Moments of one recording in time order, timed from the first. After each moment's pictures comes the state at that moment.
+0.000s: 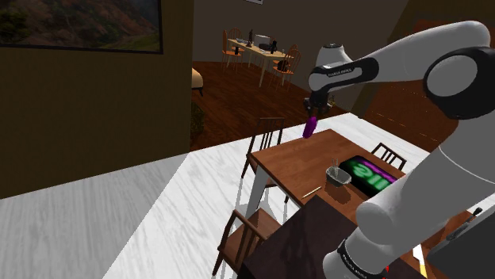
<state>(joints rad) -0.44 -0.09 -0.12 -2.12 -0.35 2.19 0.94</state>
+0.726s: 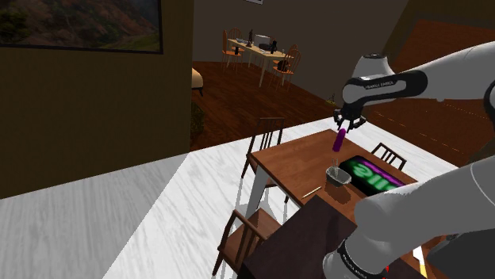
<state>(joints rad) -0.54 -0.39 -0.24 -2.43 -0.41 2.24 0.77</state>
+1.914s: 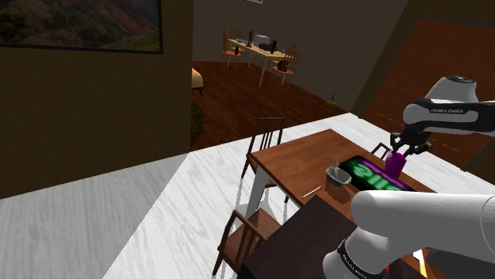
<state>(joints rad) -0.77 -0.73 -0.55 -2.63 -0.58 2.23 0.36</state>
